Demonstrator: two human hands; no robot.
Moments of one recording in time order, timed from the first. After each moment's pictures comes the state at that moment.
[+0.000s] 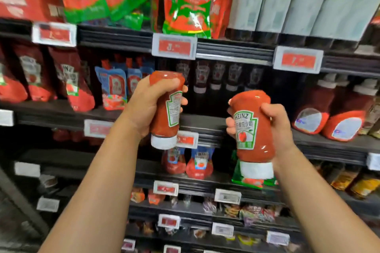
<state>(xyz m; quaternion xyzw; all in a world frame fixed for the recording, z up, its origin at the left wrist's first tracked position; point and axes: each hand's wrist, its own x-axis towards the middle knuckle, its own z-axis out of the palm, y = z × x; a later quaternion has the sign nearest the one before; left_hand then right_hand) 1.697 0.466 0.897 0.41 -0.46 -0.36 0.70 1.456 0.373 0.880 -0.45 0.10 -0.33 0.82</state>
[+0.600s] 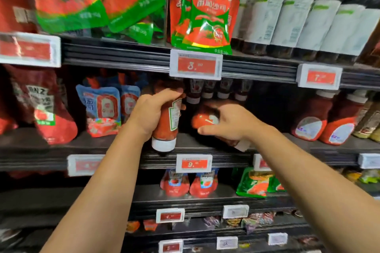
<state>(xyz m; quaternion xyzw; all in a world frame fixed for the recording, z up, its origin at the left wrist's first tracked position) 1.764 0.400 0.888 0.44 -0.44 -0.41 0.67 1.557 0.308 0.896 -0.90 0.39 -0.13 0.10</state>
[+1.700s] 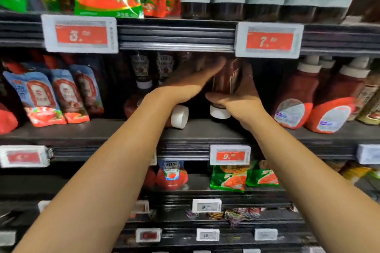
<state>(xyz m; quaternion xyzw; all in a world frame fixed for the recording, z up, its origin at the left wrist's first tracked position) 1.611 0.284 0.910 0.60 -0.65 -0.21 0.42 1.460 0.221 0.856 -0.67 0.36 -0.50 0.41</state>
